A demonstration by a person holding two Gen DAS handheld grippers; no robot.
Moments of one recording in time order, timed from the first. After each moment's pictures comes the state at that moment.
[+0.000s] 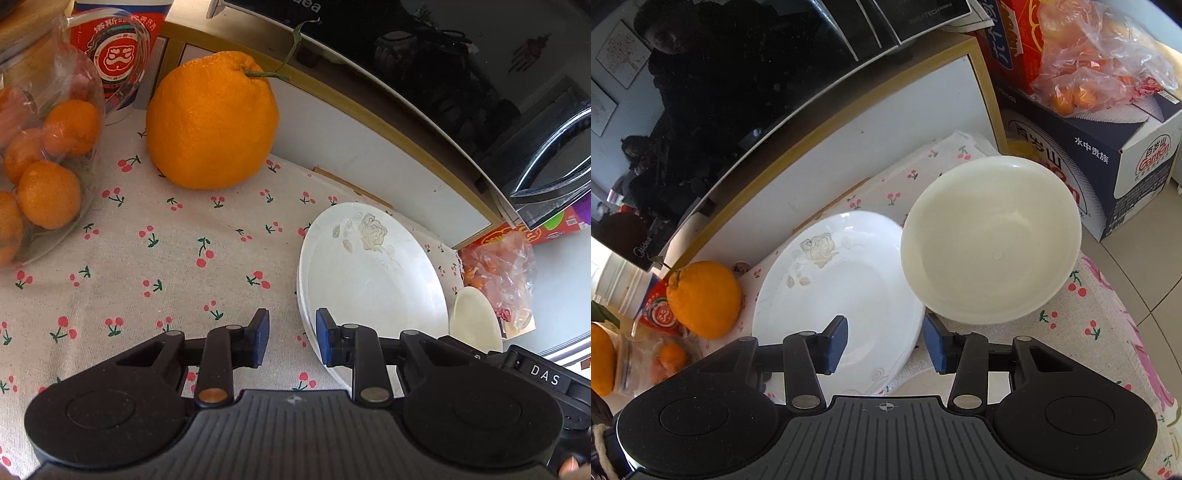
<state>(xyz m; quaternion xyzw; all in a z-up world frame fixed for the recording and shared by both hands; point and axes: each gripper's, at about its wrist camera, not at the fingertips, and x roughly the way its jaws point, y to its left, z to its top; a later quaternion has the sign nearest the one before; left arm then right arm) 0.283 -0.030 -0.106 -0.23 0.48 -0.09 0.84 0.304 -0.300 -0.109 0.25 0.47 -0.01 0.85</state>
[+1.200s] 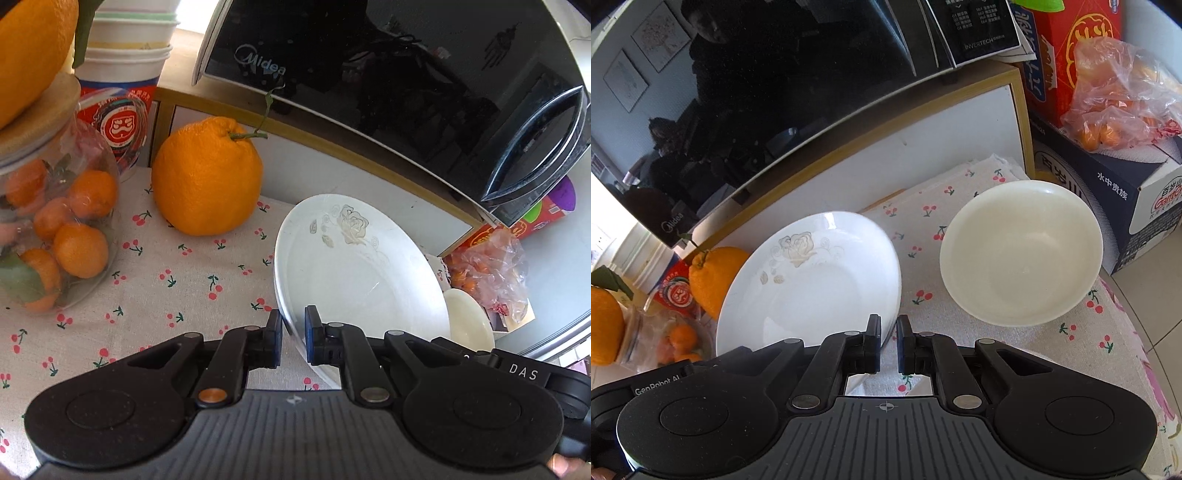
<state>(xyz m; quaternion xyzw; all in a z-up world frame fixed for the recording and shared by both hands) 0.263 -0.021 -0.071 -0.18 0.44 -0.10 0.87 0.289 -0.285 -0.087 0.23 0.43 0.04 0.87</state>
